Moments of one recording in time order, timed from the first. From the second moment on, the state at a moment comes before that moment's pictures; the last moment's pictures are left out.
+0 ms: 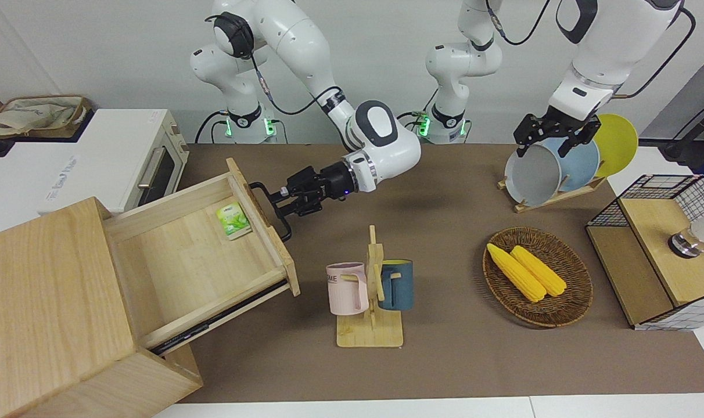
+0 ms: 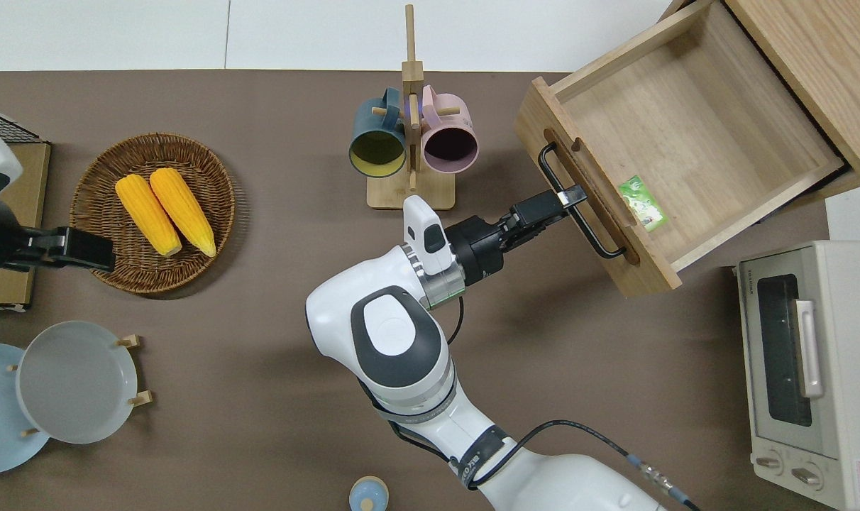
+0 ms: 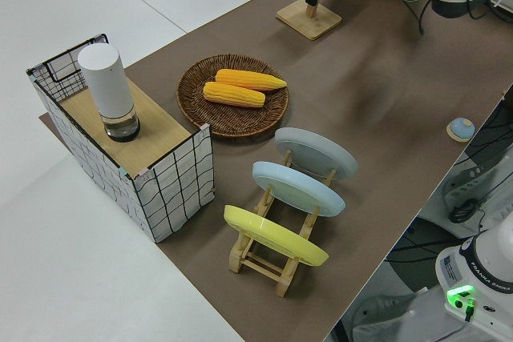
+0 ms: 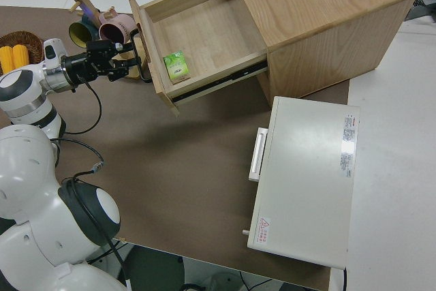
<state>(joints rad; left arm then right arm) 0.03 0.04 -0.06 -1.51 0.00 1.52 0.02 0.57 0.58 0.22 -1.47 -1.47 1.26 0.47</state>
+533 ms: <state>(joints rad) 0.03 0.04 -0.06 -1.51 0.00 1.52 0.02 0.58 0.58 0.22 -1.46 -1.47 1.26 0.47</state>
